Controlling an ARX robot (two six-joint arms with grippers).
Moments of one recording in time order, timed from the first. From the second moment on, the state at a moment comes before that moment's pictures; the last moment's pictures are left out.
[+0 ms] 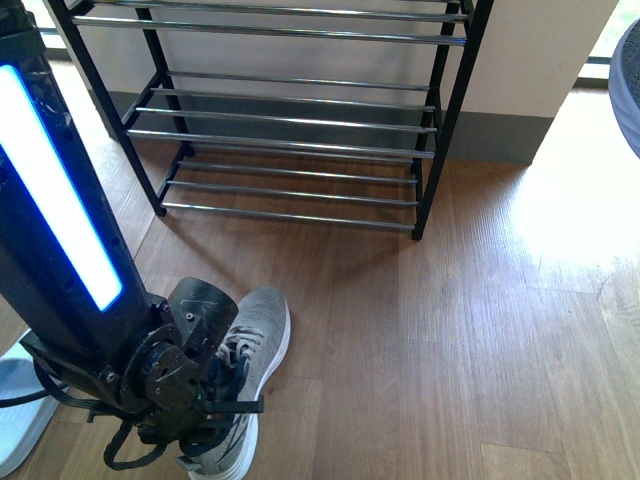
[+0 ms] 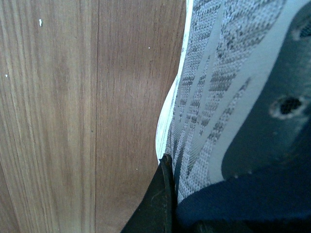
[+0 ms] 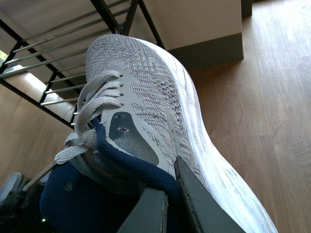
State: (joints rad) left arm -0.38 2.73 1.09 0.21 -0.10 -0.41; right arm -0.50 0.79 0.33 0.01 -0.66 0.09
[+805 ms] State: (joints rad) left arm -0.36 0.99 0.39 -0.04 -0.59 -0.27; right arm -0.50 0.79 0.33 0.01 -0.66 0.09
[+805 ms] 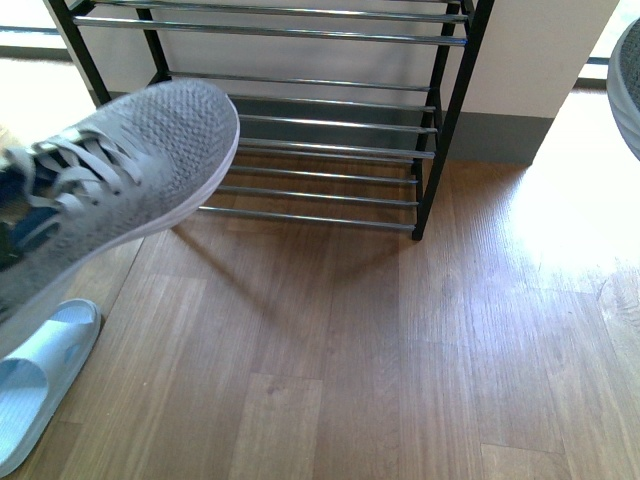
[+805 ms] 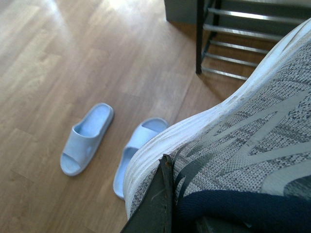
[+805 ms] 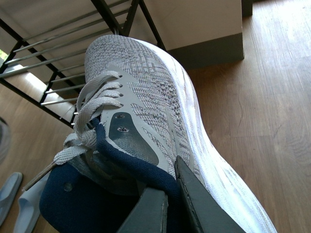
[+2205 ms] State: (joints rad) left arm -0.37 0.82 0.38 -0.10 -0.63 -0.25; right arm -0.50 0.79 0.33 0.01 -0.66 0.09
